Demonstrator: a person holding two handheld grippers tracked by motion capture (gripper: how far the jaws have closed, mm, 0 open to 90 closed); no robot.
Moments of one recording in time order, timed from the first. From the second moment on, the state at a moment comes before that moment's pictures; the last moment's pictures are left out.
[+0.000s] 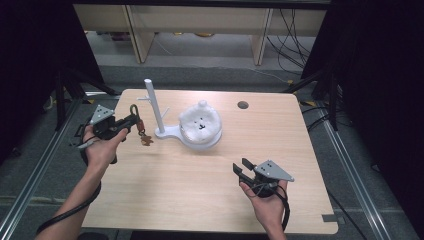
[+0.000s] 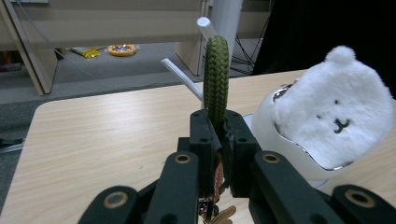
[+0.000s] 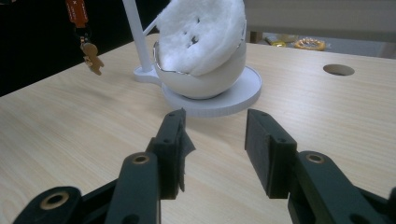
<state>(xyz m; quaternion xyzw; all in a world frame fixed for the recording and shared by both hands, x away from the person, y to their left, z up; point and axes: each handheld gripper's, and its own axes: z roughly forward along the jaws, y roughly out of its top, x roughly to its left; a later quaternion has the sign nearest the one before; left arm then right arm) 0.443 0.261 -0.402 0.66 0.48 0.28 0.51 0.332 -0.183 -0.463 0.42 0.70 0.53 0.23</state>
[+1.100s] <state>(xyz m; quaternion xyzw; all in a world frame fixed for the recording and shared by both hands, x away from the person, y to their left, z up) 0.466 0.246 -0.388 0.67 0.48 0.32 0.48 0.333 -0.190 -0.467 0.43 0.70 0.52 0.24</state>
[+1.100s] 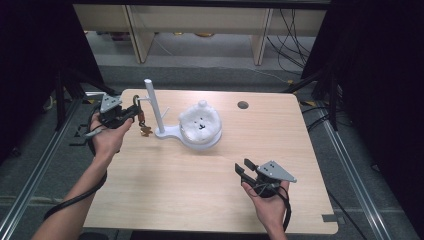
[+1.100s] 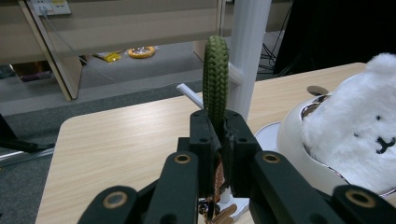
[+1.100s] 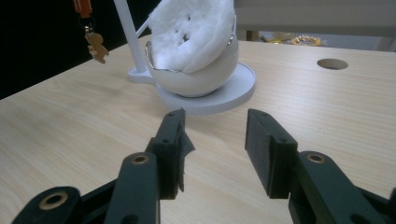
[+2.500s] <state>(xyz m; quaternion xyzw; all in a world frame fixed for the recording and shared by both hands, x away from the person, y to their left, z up) 0.474 0.228 -0.397 0.69 0.45 0.34 0.46 0.328 -0.193 -0.468 0.45 0.69 0.52 0.23</state>
